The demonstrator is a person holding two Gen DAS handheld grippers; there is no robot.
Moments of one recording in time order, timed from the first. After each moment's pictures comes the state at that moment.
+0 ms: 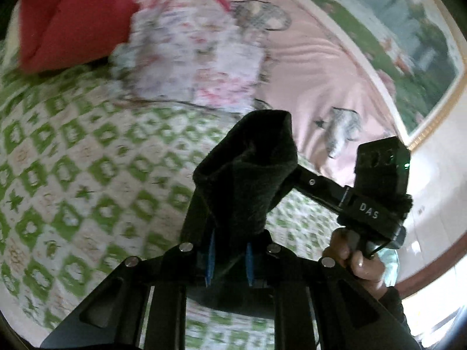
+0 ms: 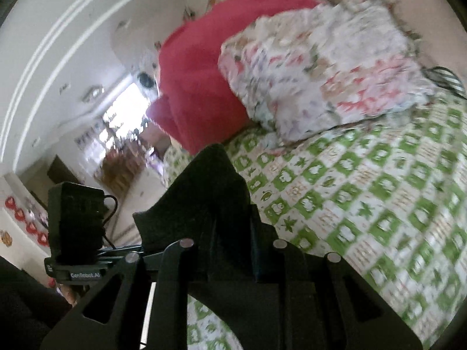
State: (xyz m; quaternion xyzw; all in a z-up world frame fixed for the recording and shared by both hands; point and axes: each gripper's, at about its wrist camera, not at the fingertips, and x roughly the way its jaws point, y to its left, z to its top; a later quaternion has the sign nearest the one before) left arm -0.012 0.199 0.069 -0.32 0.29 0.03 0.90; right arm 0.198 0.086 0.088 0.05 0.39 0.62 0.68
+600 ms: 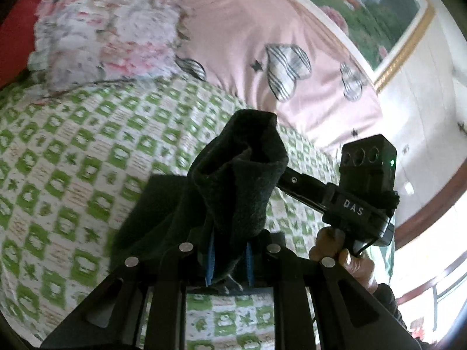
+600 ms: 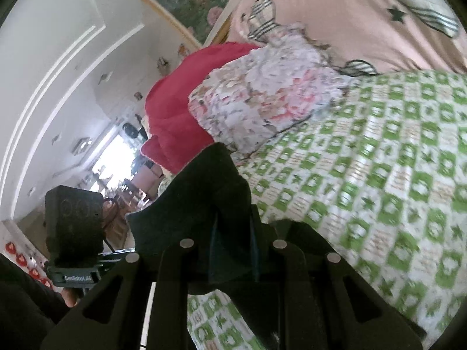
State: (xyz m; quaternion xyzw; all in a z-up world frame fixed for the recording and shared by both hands) left arm 0.023 0.059 0.073 -0.24 0.35 -0.06 0.90; right arm 0.186 -0.073 0.068 0.16 0.36 0.56 0.73
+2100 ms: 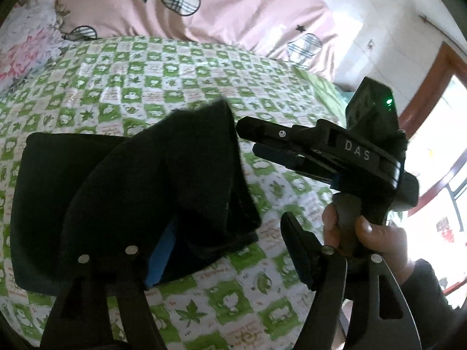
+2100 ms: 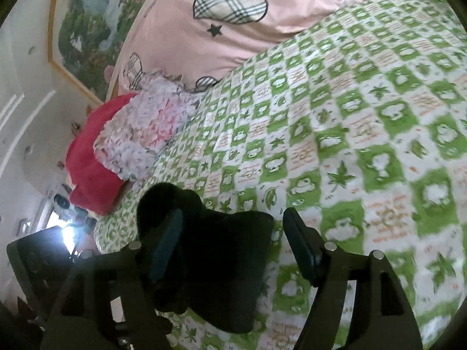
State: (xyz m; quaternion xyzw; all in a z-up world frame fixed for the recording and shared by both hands) left arm 0.049 -0.097 -0.004 -0.07 0.42 -0.20 0.88; right arm 0.151 -0.251 -0.017 0.26 0.39 0.32 0.83
